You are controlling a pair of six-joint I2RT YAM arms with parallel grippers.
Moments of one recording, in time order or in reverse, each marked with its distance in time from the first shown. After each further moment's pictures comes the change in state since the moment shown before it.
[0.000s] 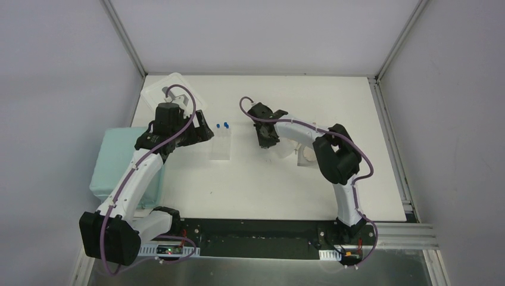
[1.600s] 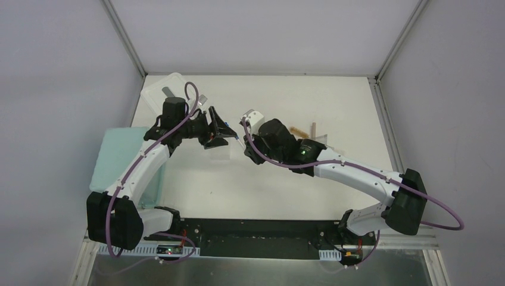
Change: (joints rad) left arm -0.023 0.121 0.003 0.181 0.653 -0.395; right arm 0.297 -0.702 -0.412 0.350 -0.138 -0.262
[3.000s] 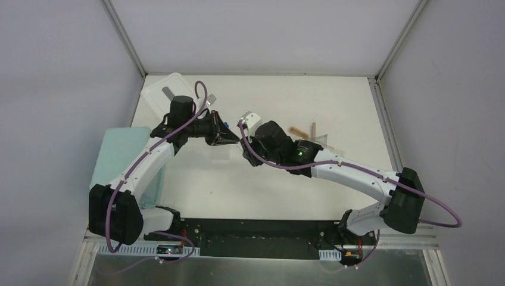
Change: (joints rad) left arm -0.061 0.045 0.016 0.064 0.047 -0.011; right arm 0.019 0.019 0.006 -0.010 0.026 -0.007
